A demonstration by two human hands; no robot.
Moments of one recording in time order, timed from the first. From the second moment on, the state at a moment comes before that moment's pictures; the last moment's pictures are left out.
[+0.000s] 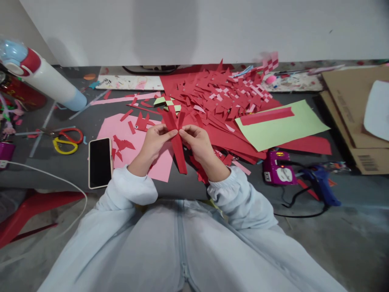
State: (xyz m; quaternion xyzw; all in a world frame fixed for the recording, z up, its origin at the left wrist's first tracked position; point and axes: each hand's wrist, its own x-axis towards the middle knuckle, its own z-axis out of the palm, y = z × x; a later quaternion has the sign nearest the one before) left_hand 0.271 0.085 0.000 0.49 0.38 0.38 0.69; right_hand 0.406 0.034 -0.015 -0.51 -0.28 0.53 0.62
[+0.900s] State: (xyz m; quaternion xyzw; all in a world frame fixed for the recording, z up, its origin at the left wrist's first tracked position) left_hand 0.276 0.083 0.000 0.44 0.39 0.41 0.70; right_hand 0.408 0.032 -0.010 -0.53 -0.30 0.50 0.61
